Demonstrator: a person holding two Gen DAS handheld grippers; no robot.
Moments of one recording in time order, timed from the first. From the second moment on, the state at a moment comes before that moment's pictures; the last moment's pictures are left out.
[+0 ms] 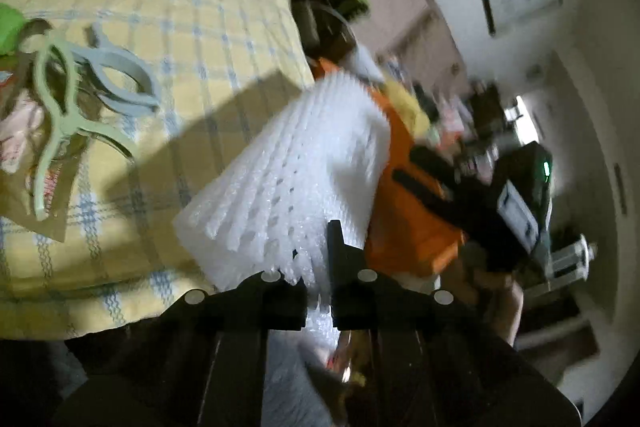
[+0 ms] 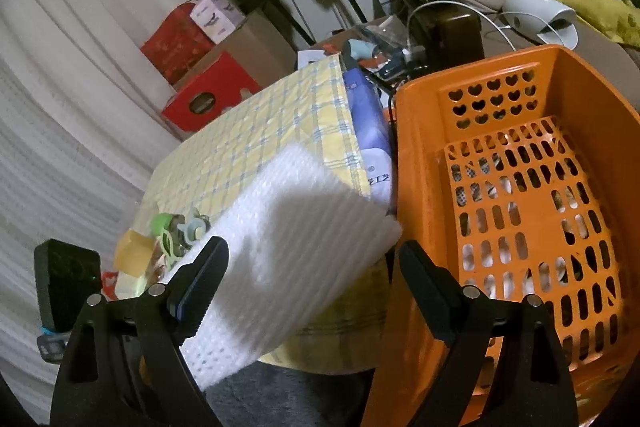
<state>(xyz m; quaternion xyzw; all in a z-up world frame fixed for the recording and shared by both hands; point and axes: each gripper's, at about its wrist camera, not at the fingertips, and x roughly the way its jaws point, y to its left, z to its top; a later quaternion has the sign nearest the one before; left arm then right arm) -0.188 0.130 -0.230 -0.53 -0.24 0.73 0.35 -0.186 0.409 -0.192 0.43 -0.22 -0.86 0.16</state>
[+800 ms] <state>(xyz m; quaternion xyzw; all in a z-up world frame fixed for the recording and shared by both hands) -0.153 0.107 -0.185 -0.48 -0.01 0.80 0.35 -0.175 0.333 -0.198 0.46 -0.15 -0.80 0.35</state>
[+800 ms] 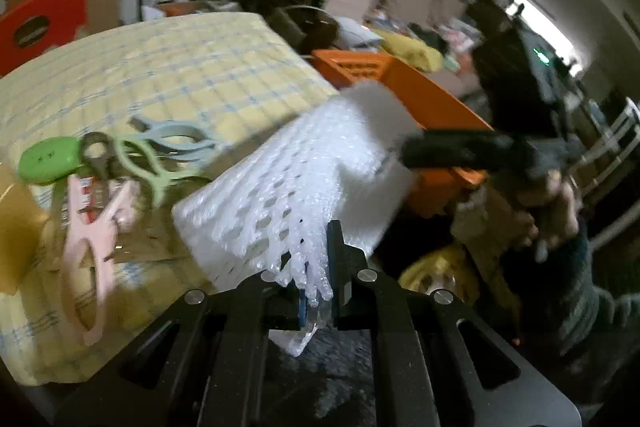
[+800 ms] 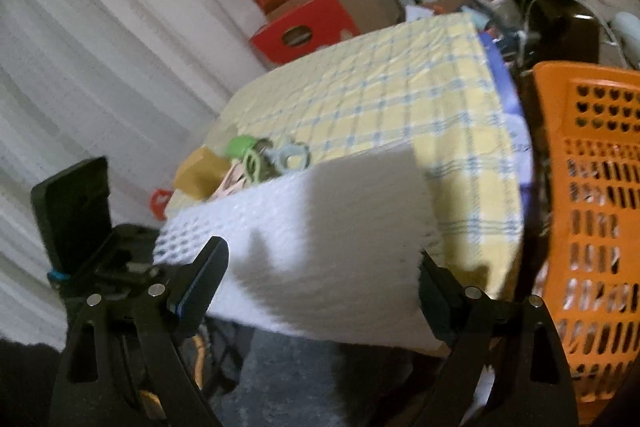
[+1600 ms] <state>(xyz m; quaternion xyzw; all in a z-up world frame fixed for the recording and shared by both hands) -0.136 0.111 -0.165 -0.40 0.00 0.87 0.29 -0.163 0.314 -0.193 0.44 -0.07 -0.85 0.30</state>
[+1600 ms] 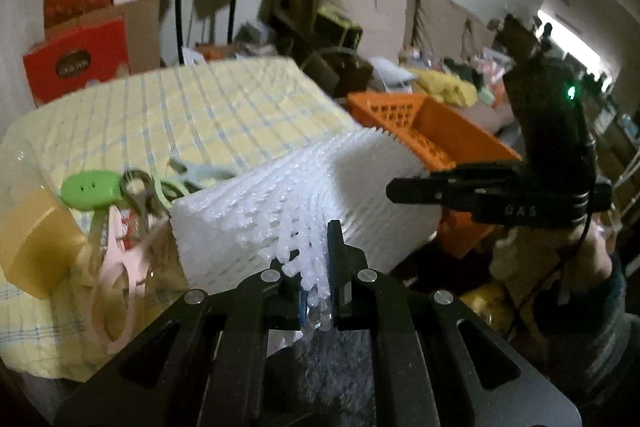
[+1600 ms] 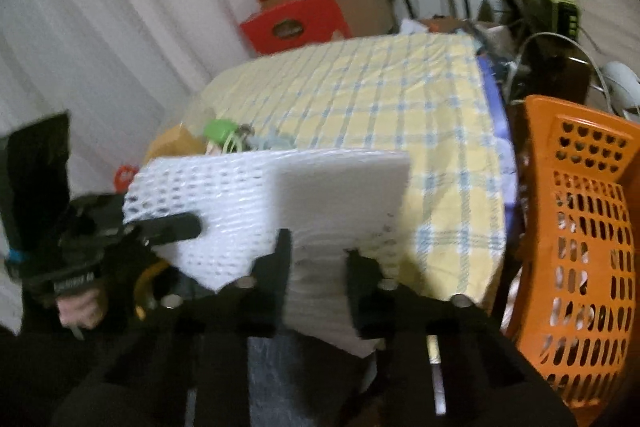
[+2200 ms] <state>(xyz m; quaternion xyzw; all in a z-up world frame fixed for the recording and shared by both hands) -0.129 0.110 -0.134 -0.35 -0.03 0.90 0.25 -0.154 0.326 -0.157 0.38 -0.09 -0.88 0.27</state>
